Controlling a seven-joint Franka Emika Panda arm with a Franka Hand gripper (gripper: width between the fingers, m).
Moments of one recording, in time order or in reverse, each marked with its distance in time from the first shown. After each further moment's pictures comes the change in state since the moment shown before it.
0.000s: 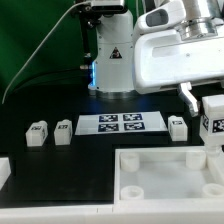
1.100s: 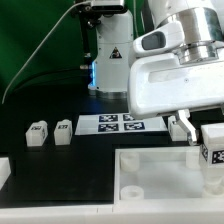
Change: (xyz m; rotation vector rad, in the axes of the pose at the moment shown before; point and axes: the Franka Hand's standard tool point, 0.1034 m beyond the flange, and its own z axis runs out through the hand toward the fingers) arm 0.003 0.013 0.039 -0.007 -0.015 0.016
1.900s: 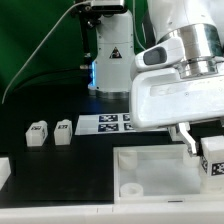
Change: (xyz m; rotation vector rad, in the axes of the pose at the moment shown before) arm -0.014 -0.002 0.011 -0.003 0.000 -0.001
